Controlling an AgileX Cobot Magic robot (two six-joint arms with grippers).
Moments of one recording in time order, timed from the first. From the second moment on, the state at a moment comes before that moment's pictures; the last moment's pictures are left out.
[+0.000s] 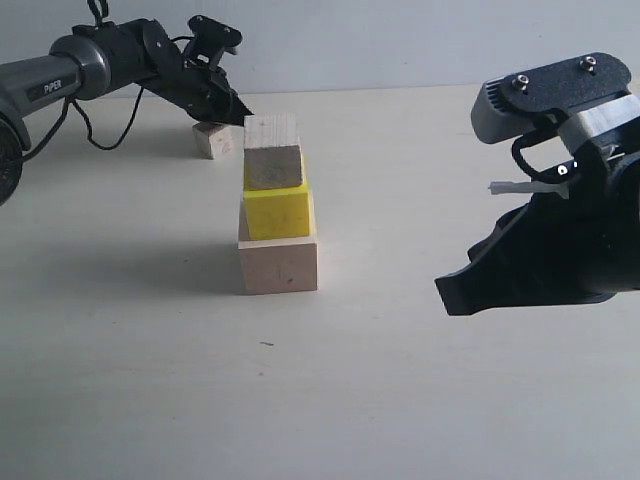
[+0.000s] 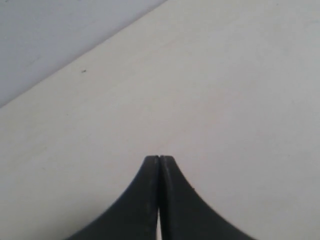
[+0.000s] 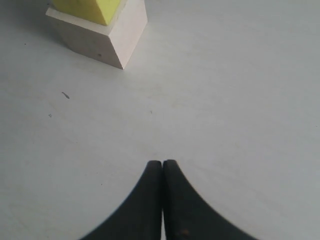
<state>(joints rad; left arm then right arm) -0.27 2.65 -2.27 -0.33 0.59 0.62 0.77 1.09 -0.68 -0.21 0.64 0.45</state>
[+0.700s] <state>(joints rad) -0.22 2.54 -2.13 -0.30 0.78 0.59 0.77 1.09 -0.68 -0.21 0.64 0.45</state>
